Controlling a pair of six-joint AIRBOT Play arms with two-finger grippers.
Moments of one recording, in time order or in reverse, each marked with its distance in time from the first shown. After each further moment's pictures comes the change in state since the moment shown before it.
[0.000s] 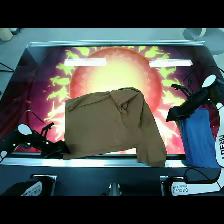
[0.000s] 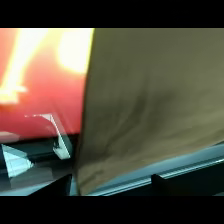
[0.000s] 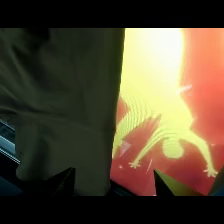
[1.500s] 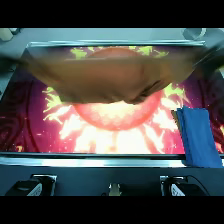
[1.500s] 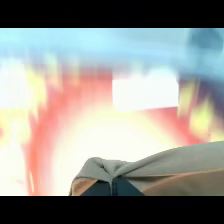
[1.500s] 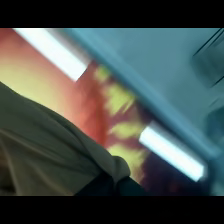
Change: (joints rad) left arm -0.140 0.294 1.133 0.175 0.299 -0.094; right arm 0.166 0.610 0.354 -0.061 -0.588 -0.086
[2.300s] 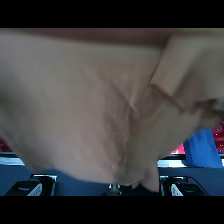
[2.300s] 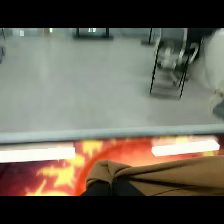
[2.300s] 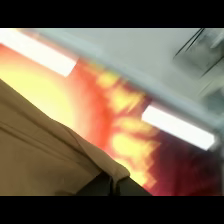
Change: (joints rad) left arm 0.000 -0.032 0.167 0.208 -0.190 -0.046; right arm 0.001 0.013 0.117 -0.085 0.324 0.101
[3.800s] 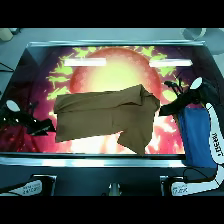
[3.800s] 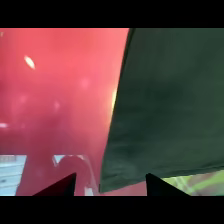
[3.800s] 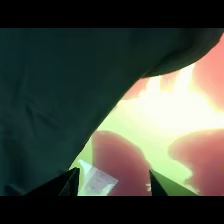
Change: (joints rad) left arm 0.303 -0.487 -0.912 -0.230 -0.135 0.143; right arm -0.090 -0.672 -0.512 0.182 0.026 -0.016
